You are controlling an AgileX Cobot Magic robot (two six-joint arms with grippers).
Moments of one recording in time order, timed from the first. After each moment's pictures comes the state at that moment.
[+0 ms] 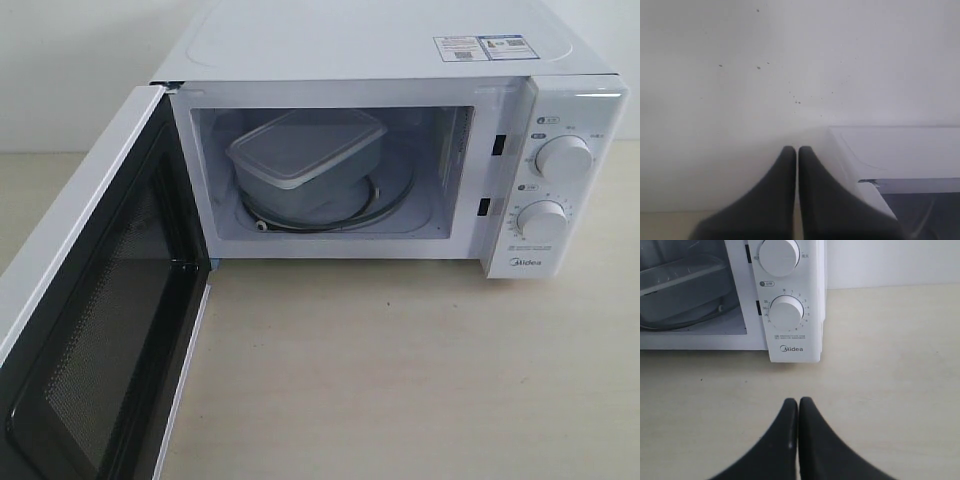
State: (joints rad) left arm -0.06 0.34 -0.55 -0.23 0.20 0.19; right arm -0.02 0.01 0.00 0.13 0.35 -0.04
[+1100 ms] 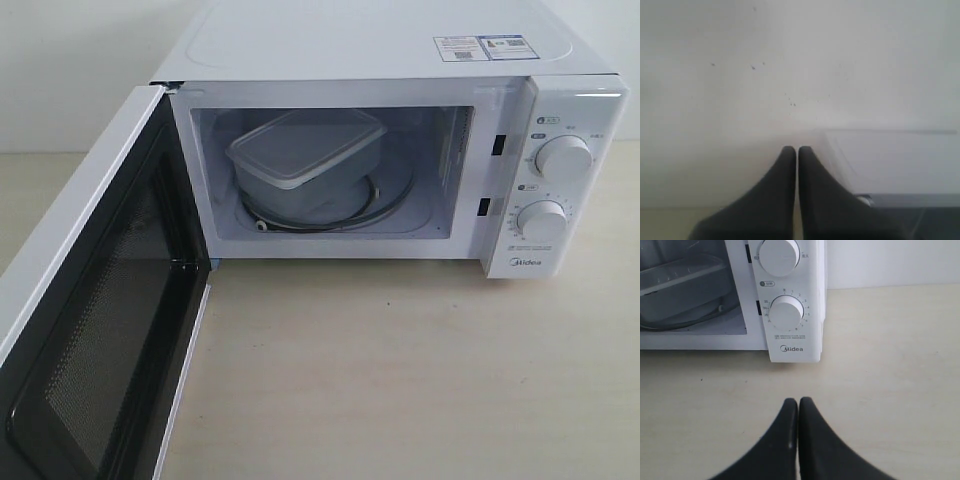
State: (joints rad) left arm -0.06 0.52 -0.71 -0.26 0.24 0.18; right arm -0.02 0.01 0.00 0.13 0.35 -0.04
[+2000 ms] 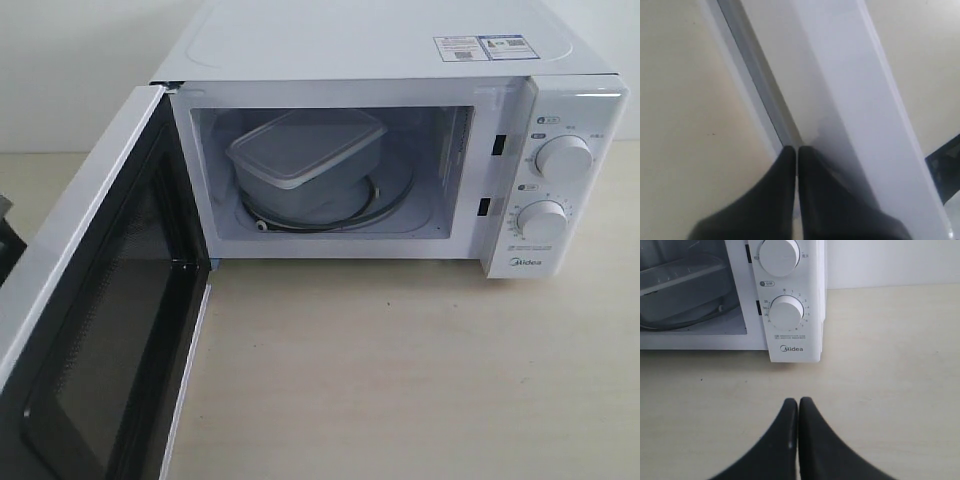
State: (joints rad) left arm -0.15 1.20 -1.00 -0.46 1.22 0.37; right arm -0.02 0.01 0.00 0.13 0.35 -0.04
